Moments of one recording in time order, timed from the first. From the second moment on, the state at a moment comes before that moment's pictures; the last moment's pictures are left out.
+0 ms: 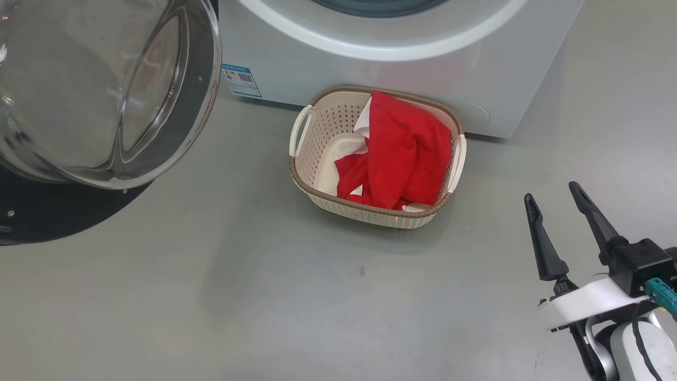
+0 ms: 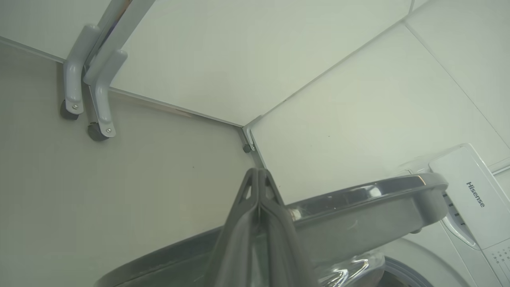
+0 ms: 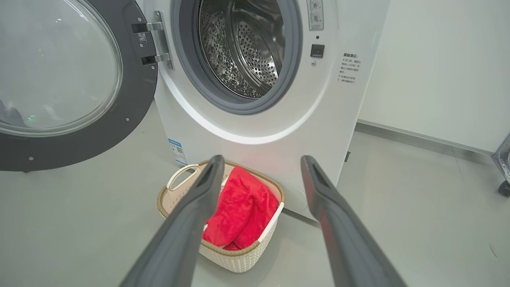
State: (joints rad) left arm -0.43 0.44 0.35 0.32 -1.47 0.11 0.11; right arm -0.02 -0.19 0.12 -0.04 0.21 0.07 -0.15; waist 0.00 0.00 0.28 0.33
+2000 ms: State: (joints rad) left arm -0.49 0.42 0.24 0.45 -1.72 -0.05 0.62; right arm -0.02 -0.20 0.12 -0.04 0.22 0.08 -0.14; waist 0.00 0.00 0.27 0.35
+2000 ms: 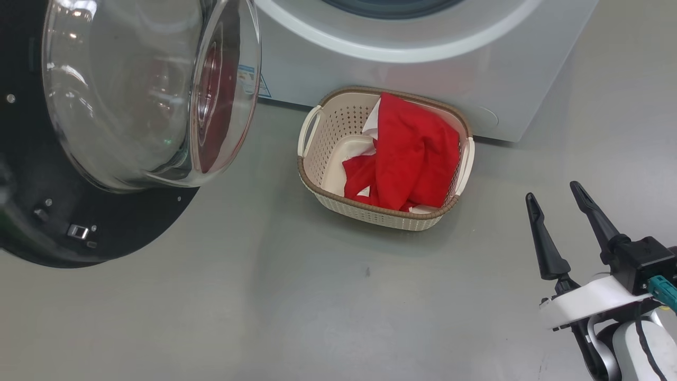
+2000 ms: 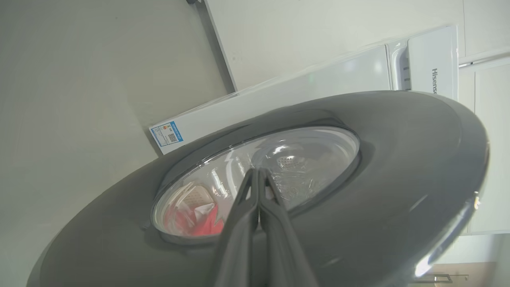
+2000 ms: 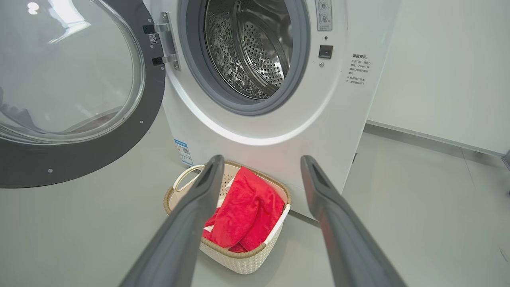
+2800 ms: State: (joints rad) left arm -0.39 0.36 0.19 0.28 -1.79 -0.11 0.79; right arm -0.02 -0.13 0.14 0.01 0.25 0.07 -0.18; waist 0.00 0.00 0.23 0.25
